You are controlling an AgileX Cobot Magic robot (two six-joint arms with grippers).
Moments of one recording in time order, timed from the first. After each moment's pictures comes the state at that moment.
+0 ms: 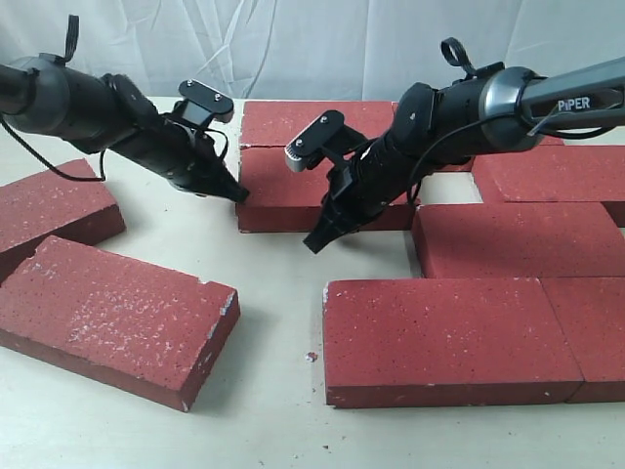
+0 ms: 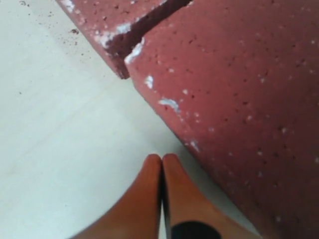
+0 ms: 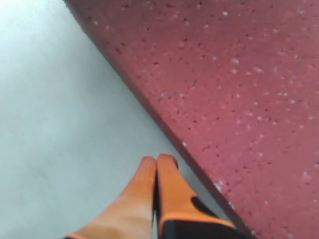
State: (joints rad) left arm -0.30 2.15 -1.35 -0.68 0.33 0.92; right arm 0.49 2.09 -1.32 0.51 0.45 -0.88
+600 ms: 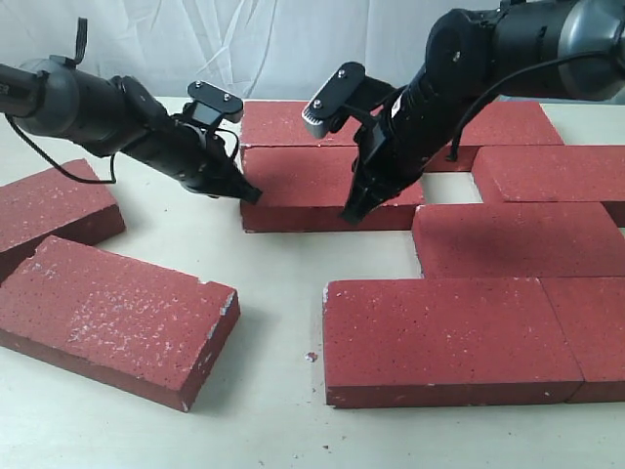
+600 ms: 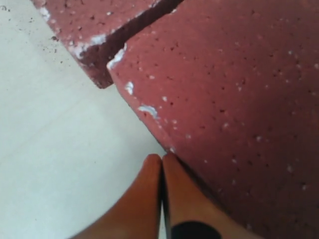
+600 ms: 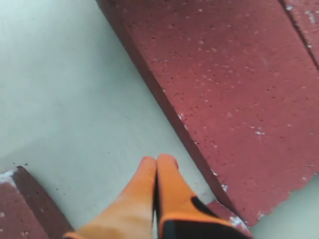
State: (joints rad) left arm -0.33 2.15 -1.35 -0.74 0.32 0.93; right arm 0.49 1.88 -1.32 0.18 0.67 -0.68
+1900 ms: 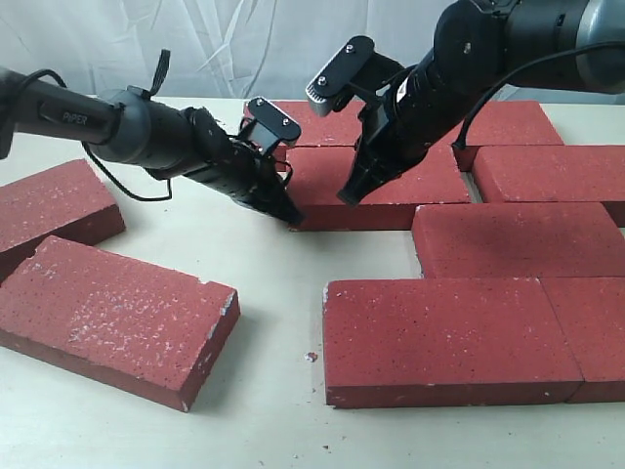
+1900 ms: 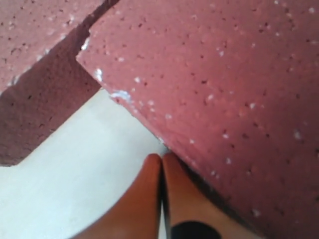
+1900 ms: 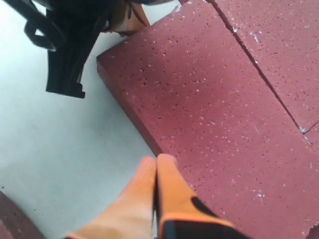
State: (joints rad) left arm -0.47 2.24 -1.41 -0.64 0.18 0.90; right arm 0.49 1.85 -1.32 0.12 0.60 -0.60
